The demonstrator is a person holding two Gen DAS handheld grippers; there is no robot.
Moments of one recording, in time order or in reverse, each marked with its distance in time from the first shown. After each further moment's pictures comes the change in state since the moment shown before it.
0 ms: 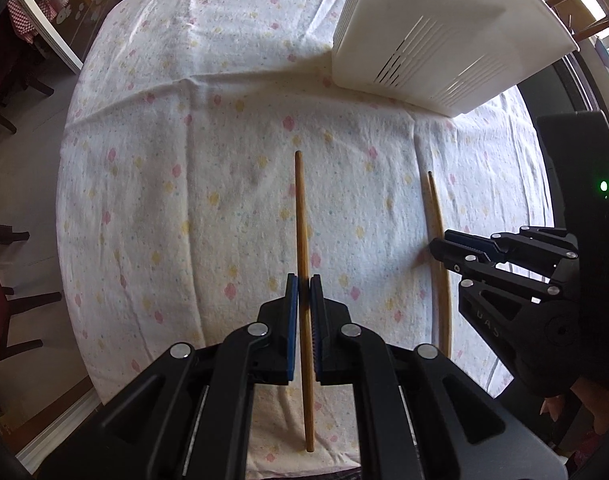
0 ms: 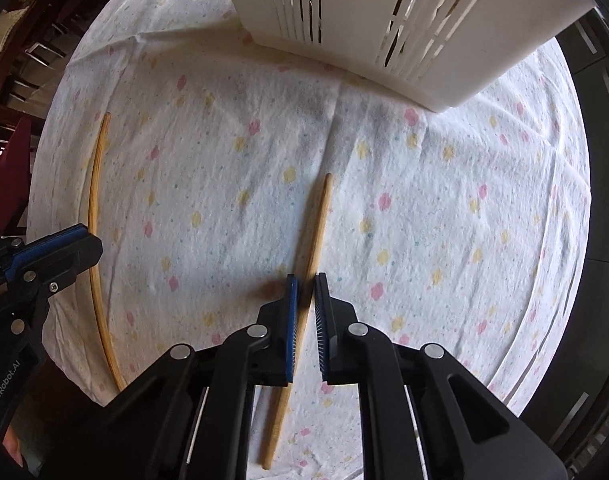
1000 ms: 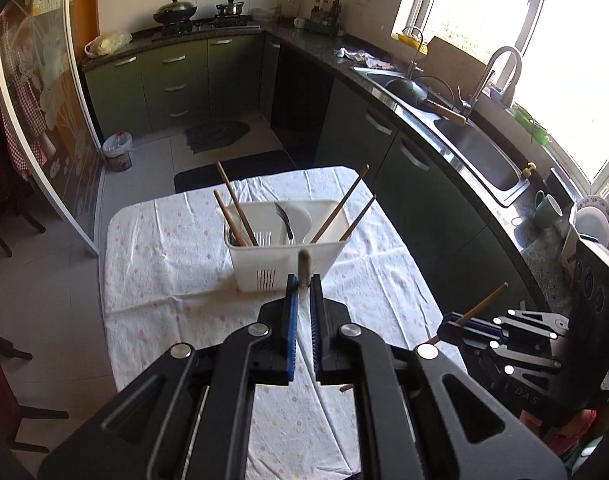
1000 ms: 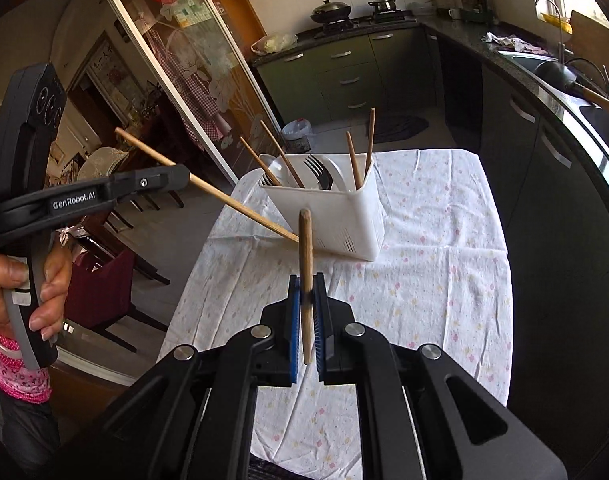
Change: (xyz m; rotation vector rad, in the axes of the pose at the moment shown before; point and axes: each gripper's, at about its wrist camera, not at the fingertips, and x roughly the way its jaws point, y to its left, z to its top) left arm -0.217 -0.103 0.016 0.193 -0.536 -0.067; right arm -0.226 -0.100 -0.132 0.056 -0.693 0.321
